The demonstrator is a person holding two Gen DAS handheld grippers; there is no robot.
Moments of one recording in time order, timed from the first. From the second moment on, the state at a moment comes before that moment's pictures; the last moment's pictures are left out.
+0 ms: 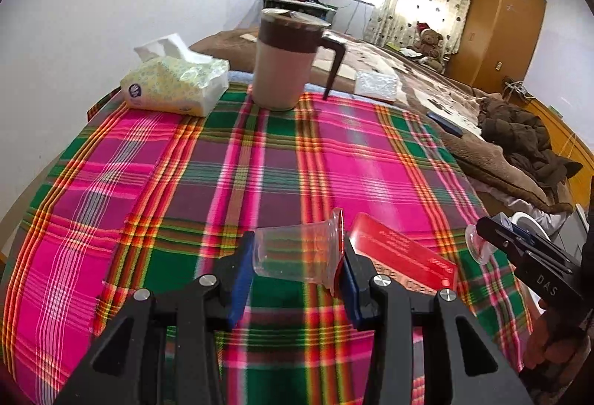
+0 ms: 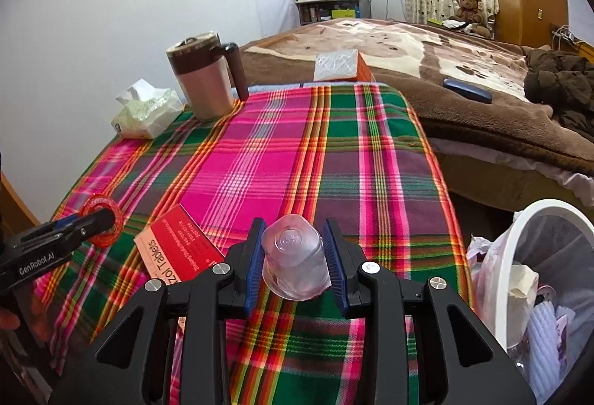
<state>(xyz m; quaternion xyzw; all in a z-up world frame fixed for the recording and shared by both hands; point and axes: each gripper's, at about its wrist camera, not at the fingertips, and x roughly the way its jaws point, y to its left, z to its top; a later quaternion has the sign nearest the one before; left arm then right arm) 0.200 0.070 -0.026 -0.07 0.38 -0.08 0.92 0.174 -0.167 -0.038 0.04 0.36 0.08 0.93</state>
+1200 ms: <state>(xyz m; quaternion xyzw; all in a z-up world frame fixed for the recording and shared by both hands) 0.141 -0.046 0.030 -0.01 0.32 -0.19 0.93 0.108 -0.253 0.004 0.08 0.29 0.02 0.95</state>
